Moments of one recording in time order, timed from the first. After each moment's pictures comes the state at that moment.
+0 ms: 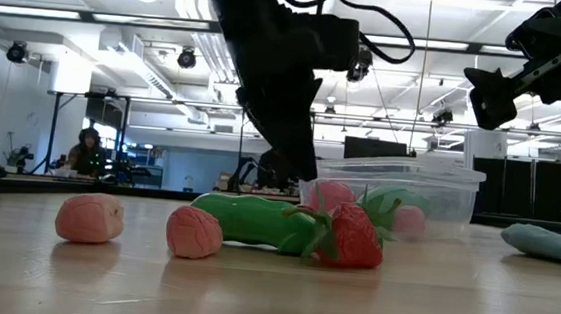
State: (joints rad) left arm -0.21 1.98 1.49 -0.58 -0.16 -0.21; right arm -0.16 0.36 0.01 0.40 -0.50 0.35
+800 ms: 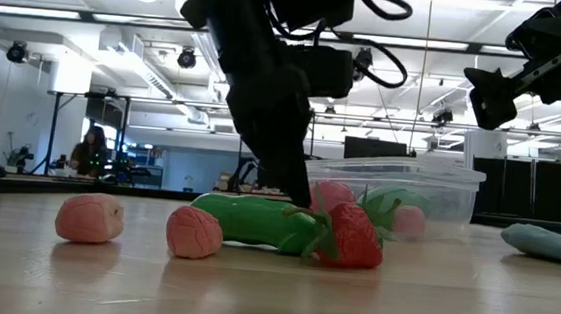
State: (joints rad) left arm -0.16 1.99 1.40 -0.47 -0.09 -0.12; right arm -0.16 0.36 0.01 0.40 -0.50 0.35
